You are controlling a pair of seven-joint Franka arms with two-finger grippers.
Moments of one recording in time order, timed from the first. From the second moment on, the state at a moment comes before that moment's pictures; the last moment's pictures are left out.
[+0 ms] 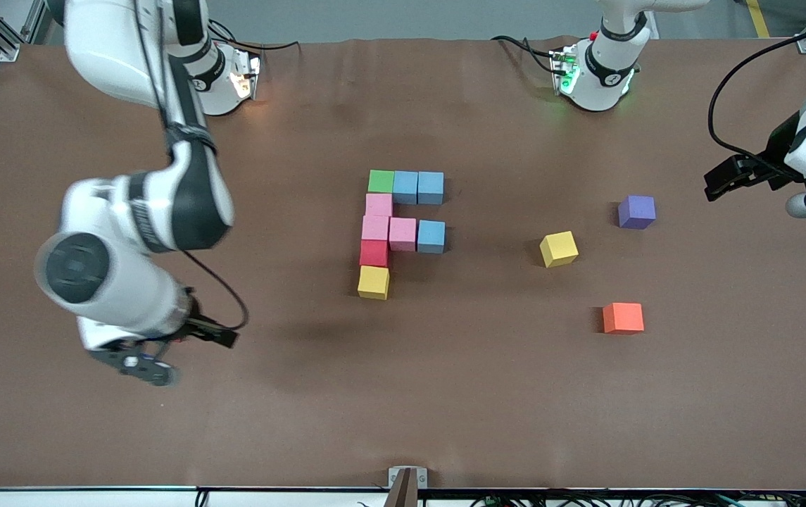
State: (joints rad) left arm -0.10 0.02 0.01 -1.57 0.06 1.54 -0.24; right arm 0.50 0.70 -0.49 -0.99 0.25 1.64 0.47
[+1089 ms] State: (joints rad) left arm -0.10 0.02 0.01 -1.57 0.06 1.54 -0.24; right arm -0.11 0.21 -0.07 -1.27 0.09 1.60 0.13
